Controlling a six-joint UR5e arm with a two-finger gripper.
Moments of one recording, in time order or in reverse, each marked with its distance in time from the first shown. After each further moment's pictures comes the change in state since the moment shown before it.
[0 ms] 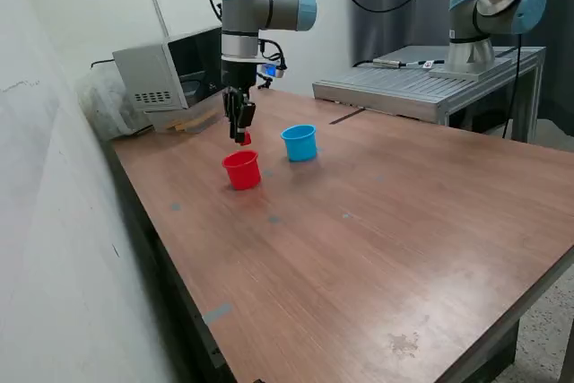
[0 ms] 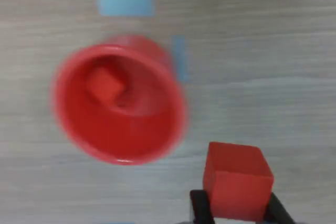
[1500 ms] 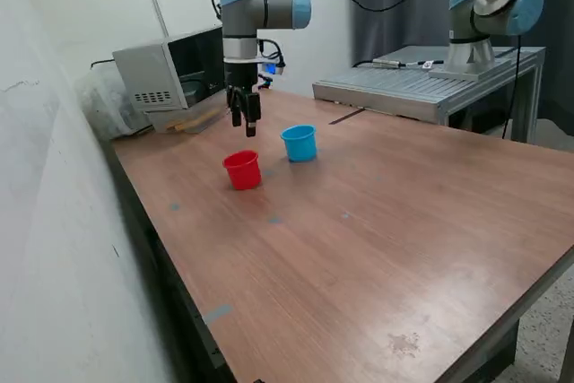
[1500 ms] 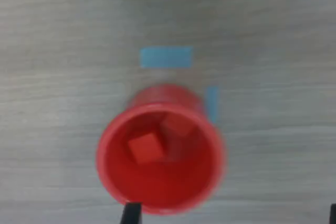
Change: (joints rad) arm -0.043 -0.064 0.080 0.060 0.034 -0.056
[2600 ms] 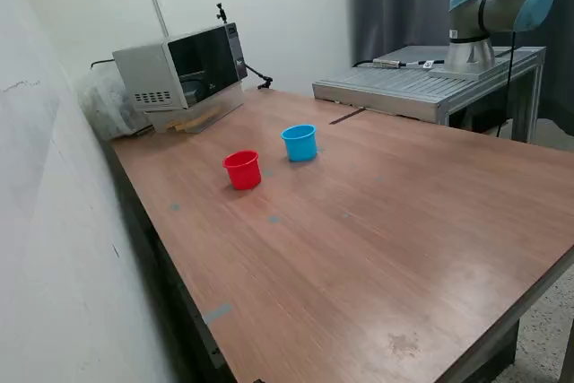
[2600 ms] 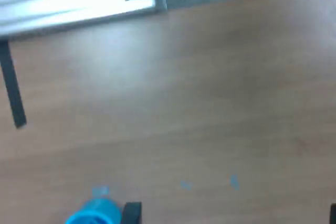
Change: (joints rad) arm 0.237 -0.803 0.299 0.759 -0.042 0.354
